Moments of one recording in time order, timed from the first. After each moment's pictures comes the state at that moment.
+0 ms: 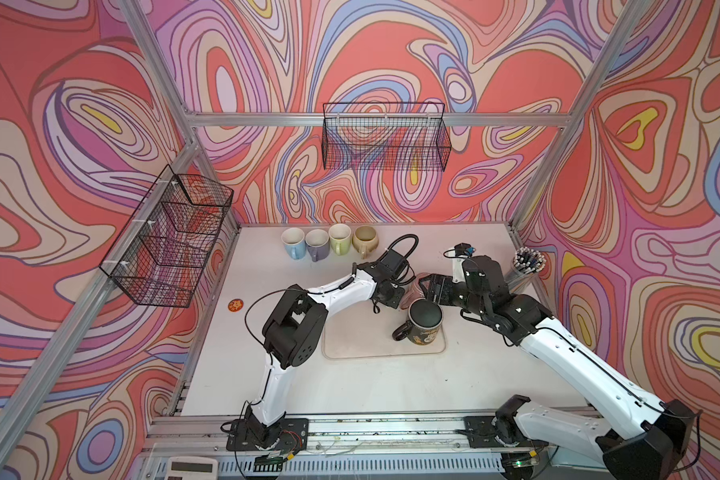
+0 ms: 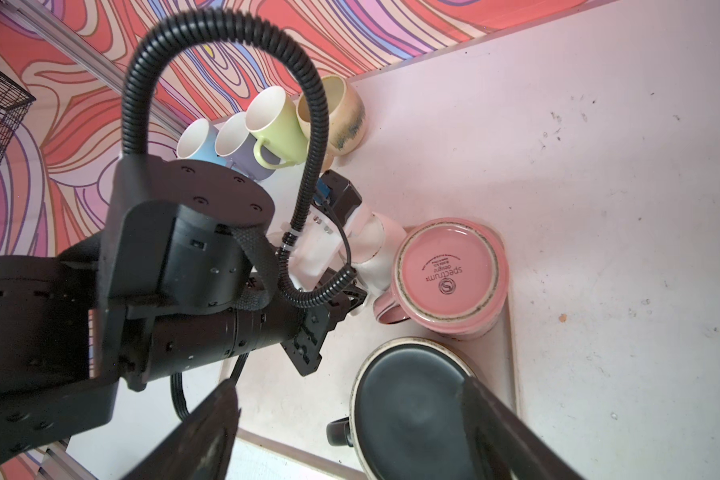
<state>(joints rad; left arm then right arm) -0.73 2.08 1.61 -0.62 -0.02 -0.19 0.53 1.10 1.03 -0.53 0.01 0.56</state>
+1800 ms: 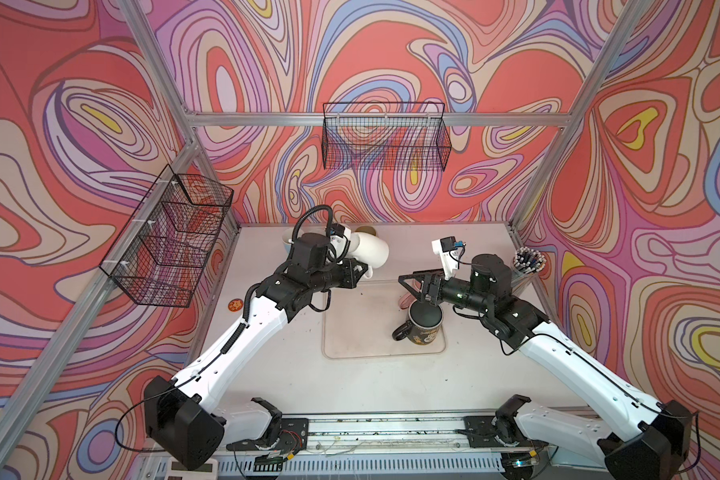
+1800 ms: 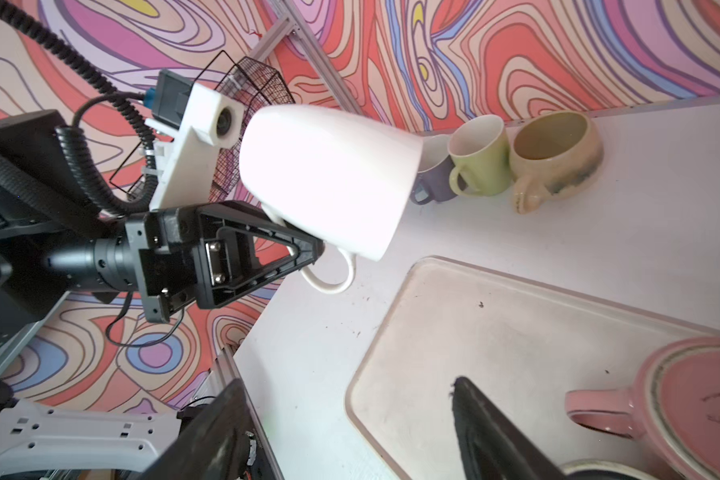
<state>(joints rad) -0.49 1.28 1.20 -0.39 0.36 -0.51 0.53 1.09 0.95 -0.12 -0.47 0.54</state>
